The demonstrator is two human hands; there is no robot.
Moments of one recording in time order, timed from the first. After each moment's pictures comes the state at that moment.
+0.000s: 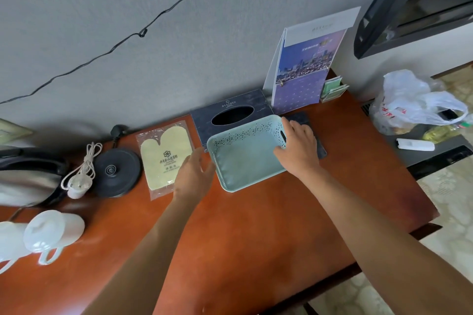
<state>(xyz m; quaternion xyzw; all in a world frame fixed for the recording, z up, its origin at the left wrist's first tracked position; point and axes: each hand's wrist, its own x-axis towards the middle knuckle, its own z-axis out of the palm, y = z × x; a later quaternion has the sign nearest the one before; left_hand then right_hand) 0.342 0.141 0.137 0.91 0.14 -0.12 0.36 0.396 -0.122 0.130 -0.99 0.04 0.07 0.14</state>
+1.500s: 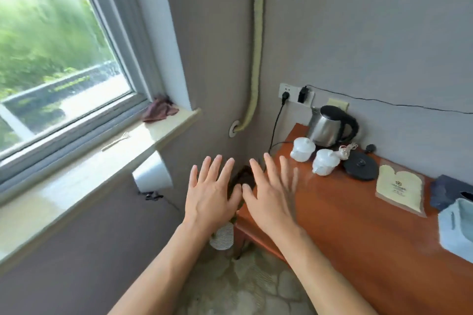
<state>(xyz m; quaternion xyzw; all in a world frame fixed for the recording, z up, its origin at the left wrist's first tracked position) -0.263 0.467 0.283 0.91 0.38 0.12 0.08 -0.140 0.369 0.287 -0.85 -0.48 -0.05 0.21</state>
